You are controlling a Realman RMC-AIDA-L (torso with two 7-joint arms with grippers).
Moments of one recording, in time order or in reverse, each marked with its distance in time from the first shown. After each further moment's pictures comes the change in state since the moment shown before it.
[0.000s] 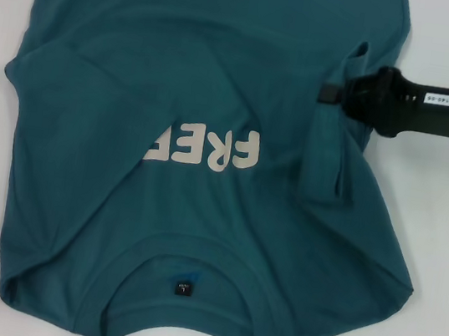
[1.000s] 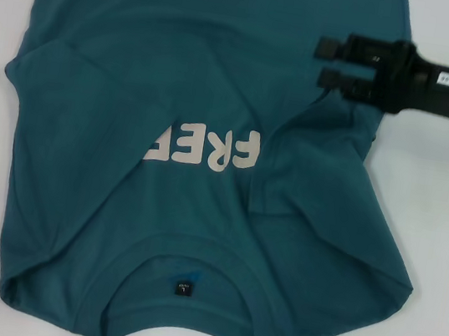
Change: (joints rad) left arm 0.019 0.000 0.001 0.003 -0.052 0.002 -0.014; right arm -0.020 -0.006 -0.005 0.010 0.153 -0.068 -0.067
